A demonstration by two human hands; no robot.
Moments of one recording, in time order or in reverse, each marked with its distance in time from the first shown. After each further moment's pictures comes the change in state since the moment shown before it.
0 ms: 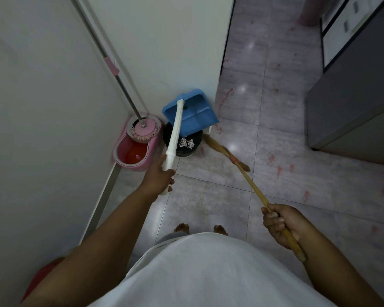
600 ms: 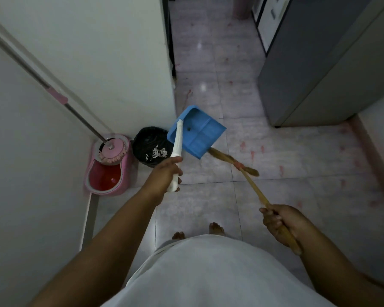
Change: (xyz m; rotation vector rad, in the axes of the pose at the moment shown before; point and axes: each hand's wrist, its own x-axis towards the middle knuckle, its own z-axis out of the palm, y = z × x) left_hand -0.029 0.067 0.058 -0.152 -0.348 -0.023; right_hand -0.028 0.039 -0.047 0.249 0.088 -0.122
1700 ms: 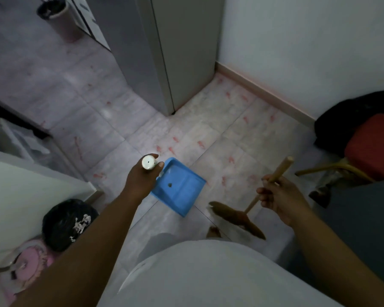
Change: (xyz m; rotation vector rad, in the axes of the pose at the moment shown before) left_hand 0.064 0.008 0.300 0.835 -0.345 0.455; right_hand -0.060 -0.001 -0.243 0.256 0.405 -0.655
